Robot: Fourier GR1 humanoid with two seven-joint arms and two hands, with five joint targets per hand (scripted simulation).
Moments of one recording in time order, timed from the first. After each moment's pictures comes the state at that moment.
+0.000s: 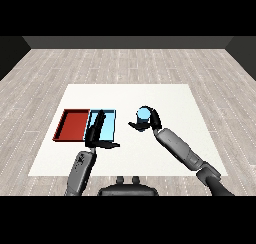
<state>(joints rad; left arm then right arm) -0.13 0.00 -0.18 -1.62 0.02 0.06 -0.14 -0.66 -0.37 0.67 -1.17 -0.50 -0.55 -0.19</state>
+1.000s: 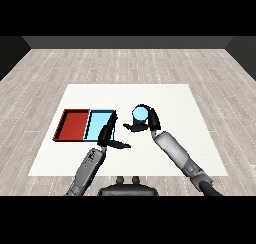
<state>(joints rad) -0.22 0.00 -0.35 -1.48 0.09 0.18 -0.17 -0.57 -0.26 0.50 -1.44 -0.15 -0.49 0.05</state>
